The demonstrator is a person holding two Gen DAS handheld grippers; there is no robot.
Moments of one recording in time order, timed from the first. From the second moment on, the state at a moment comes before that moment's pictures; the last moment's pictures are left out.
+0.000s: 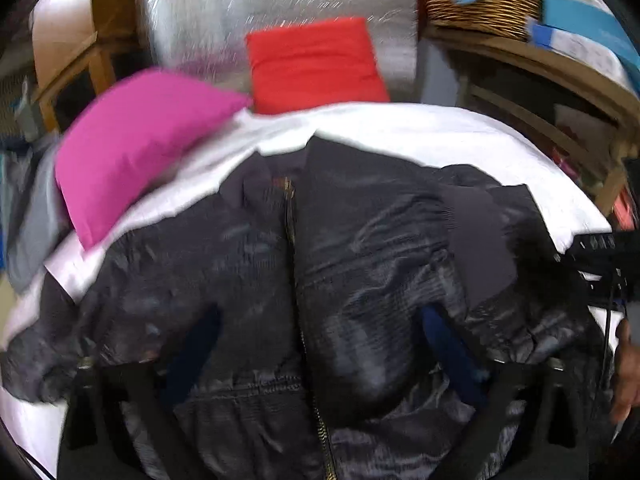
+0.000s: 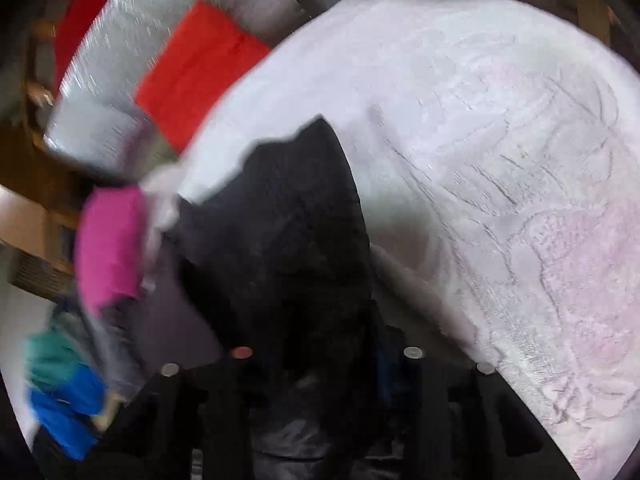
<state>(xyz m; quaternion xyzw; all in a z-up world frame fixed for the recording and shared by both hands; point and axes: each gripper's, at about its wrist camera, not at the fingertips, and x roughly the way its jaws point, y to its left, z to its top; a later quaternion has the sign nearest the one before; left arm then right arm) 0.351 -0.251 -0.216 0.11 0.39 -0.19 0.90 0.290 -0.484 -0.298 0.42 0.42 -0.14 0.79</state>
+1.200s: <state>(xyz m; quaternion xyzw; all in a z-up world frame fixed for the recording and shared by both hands) 0.388 -0.001 -0.193 -0.02 0.42 0.08 0.90 0.374 -0.388 -0.250 0.52 0.33 0.10 0.78</state>
